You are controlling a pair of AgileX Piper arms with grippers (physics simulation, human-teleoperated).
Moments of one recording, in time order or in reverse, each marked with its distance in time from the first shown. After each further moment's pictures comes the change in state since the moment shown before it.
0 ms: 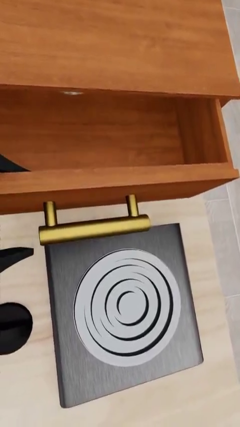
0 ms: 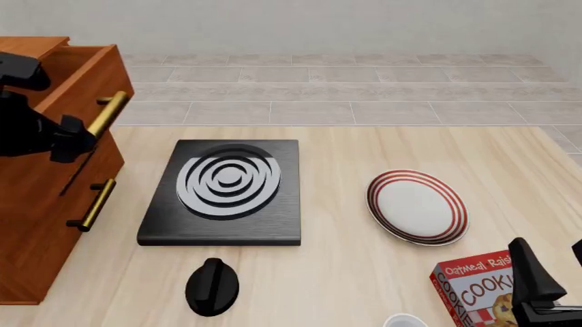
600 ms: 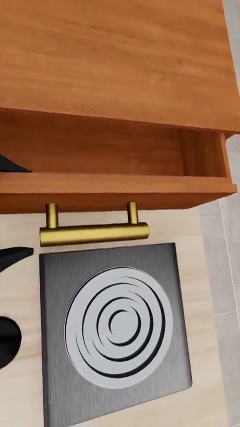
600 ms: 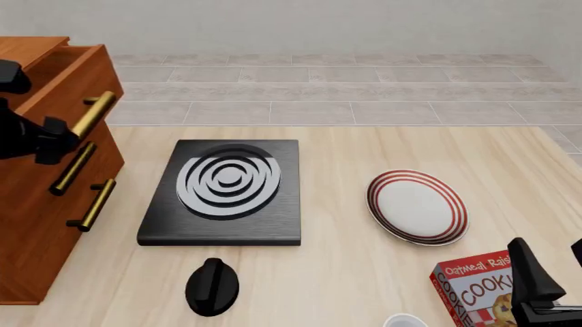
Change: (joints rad) left arm 0.069 -0.030 0.046 -0.061 0.008; right arm 0.005 0.001 -0.001 0.001 -0.004
